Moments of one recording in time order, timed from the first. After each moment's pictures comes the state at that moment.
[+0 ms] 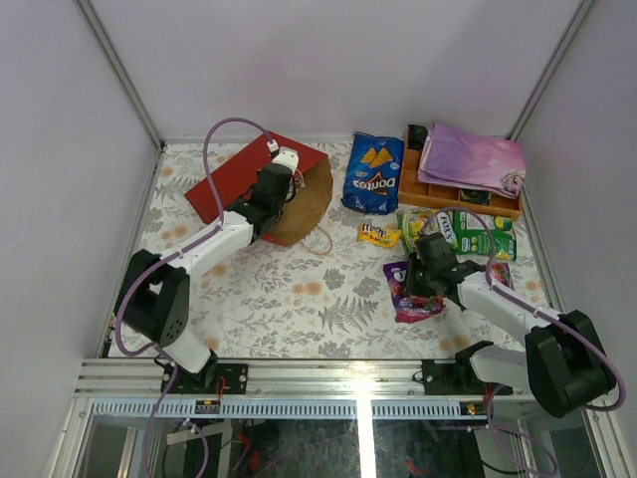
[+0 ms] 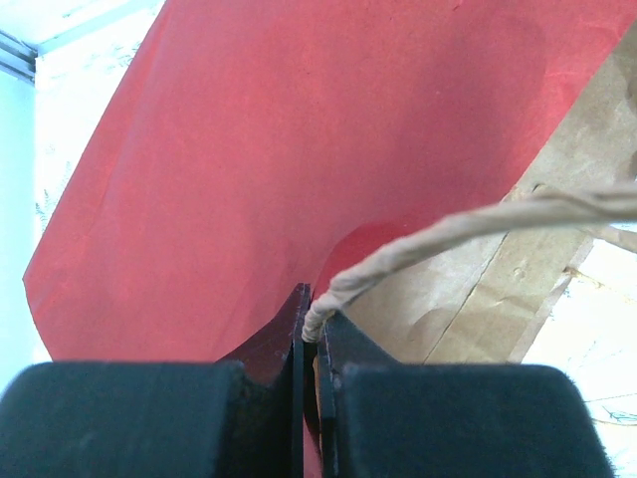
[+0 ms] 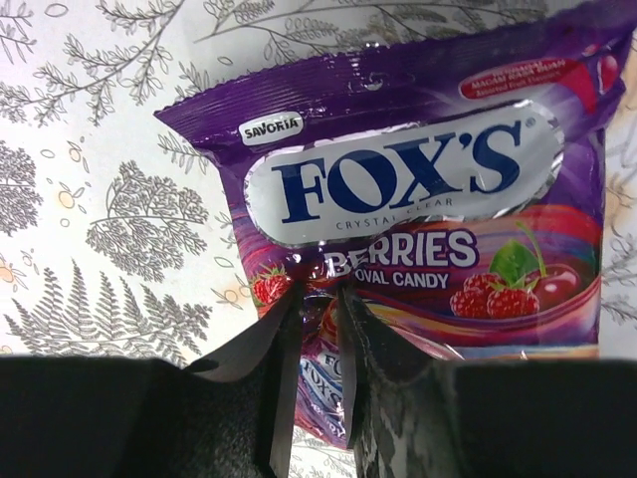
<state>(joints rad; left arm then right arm) -0.48 1.61 1.15 -0.16 -0.49 0.05 0.43 1.18 0.53 -0.39 -0.01 0.56</state>
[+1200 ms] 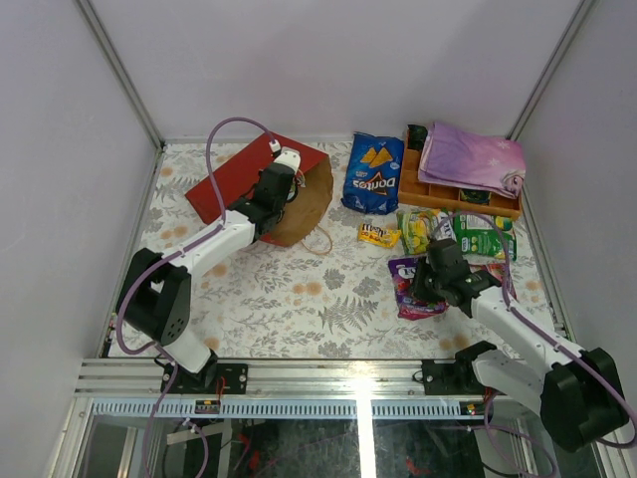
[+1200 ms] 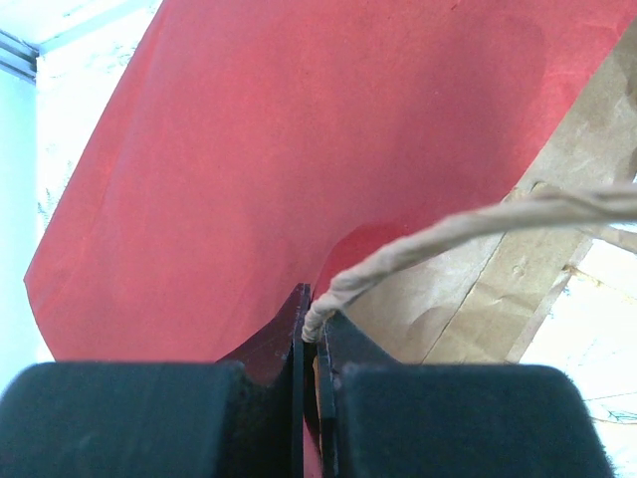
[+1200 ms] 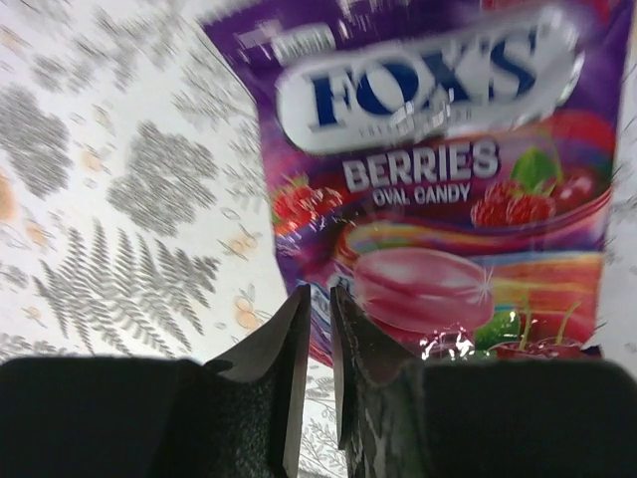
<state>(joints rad) -0.49 1.62 1.16 -0.17 -0.50 0.05 0.40 0.99 0.53 -0.49 -0.03 0.56</state>
